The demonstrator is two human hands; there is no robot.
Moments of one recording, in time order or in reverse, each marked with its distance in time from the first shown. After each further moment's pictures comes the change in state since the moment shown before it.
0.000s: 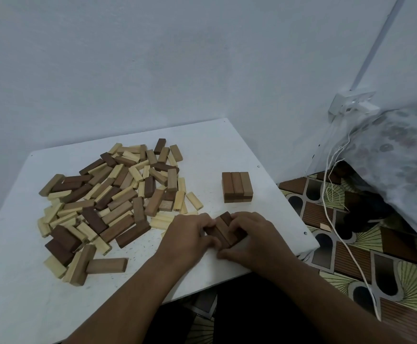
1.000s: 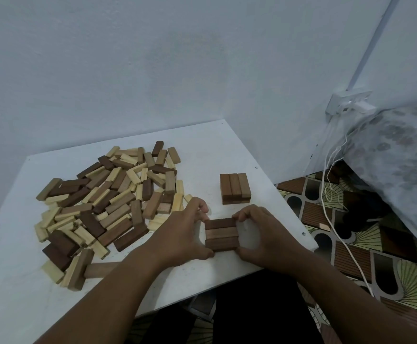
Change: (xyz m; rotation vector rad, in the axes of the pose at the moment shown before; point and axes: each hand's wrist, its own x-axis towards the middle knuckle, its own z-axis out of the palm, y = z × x) left_hand 0.004 0.004 -0.028 -0.068 -0.210 -0.001; right_hand 0.004 0.028 -0.017 0.133 -0.043 -0.034
